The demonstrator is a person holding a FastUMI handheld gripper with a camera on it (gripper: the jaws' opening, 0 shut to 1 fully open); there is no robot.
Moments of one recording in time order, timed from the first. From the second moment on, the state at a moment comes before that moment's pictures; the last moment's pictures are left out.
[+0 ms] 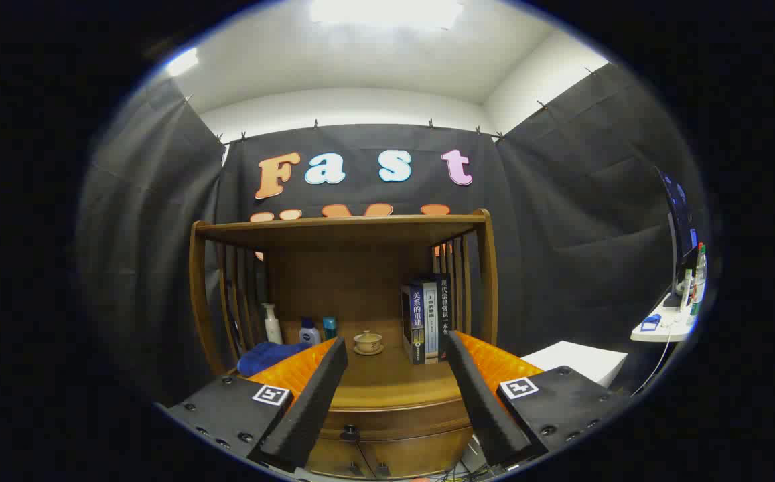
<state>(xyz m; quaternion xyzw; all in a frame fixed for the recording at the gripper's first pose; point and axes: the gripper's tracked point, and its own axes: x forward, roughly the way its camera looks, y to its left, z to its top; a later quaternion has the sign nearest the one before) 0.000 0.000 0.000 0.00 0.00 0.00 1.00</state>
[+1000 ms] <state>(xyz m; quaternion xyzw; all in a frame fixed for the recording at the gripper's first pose) 0.015 -0.005 -0.013 0.00 0.00 -0.01 1.00</state>
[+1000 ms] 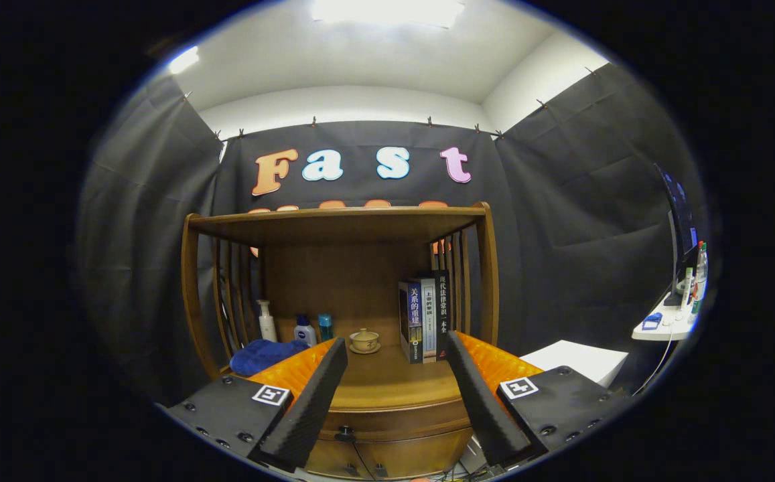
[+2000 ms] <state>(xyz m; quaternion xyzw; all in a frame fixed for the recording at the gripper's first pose) 0.057 0.015 -0.153 0.03 0.04 0.01 1.00</state>
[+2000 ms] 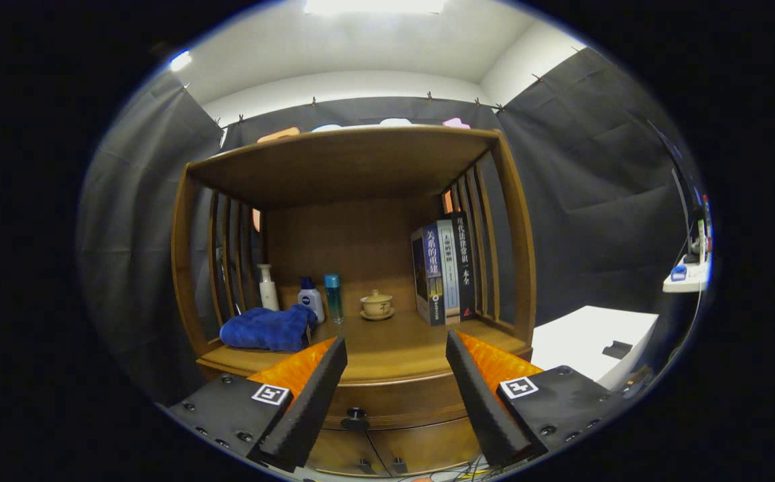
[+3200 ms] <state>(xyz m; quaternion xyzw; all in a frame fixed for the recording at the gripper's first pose) 0.103 0.069 -0.342 0.01 0.12 0.06 0.99</state>
